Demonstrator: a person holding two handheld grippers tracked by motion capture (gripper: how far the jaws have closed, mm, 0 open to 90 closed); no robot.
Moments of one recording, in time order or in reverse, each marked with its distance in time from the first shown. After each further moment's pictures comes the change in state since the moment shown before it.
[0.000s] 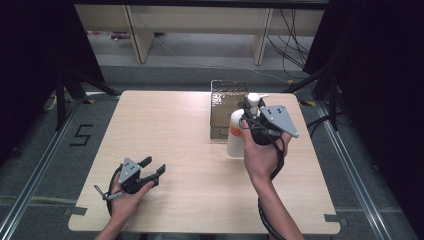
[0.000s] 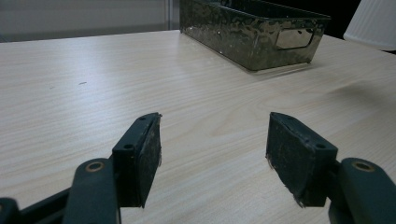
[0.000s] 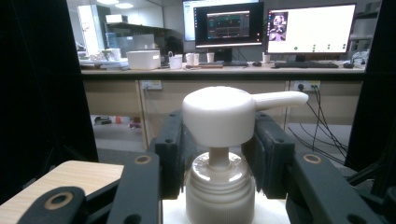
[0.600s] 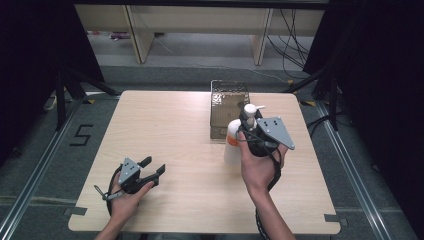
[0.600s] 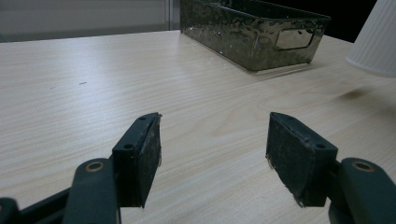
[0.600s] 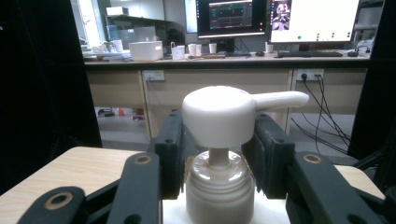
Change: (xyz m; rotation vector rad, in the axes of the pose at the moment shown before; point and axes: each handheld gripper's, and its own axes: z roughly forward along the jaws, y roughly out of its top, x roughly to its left) left arm 0.000 0.000 0.000 -0.002 0.000 -0.001; right arm 0.008 -0.019 -0.014 0.034 0.009 0.016
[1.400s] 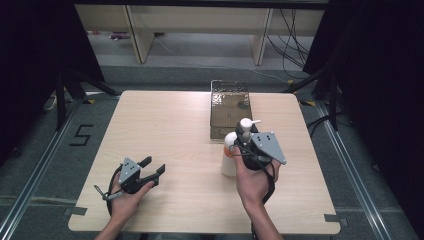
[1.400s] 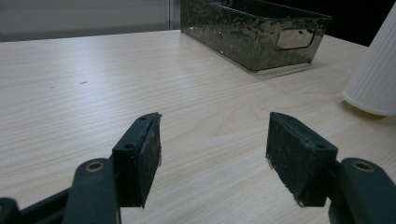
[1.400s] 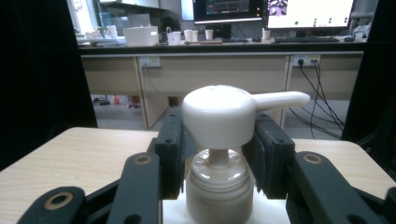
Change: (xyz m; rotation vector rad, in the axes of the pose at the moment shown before) left arm 0.000 0.000 0.000 0.003 0.004 0.000; right arm 0.010 -0.032 -0.012 0.040 -0.021 0.000
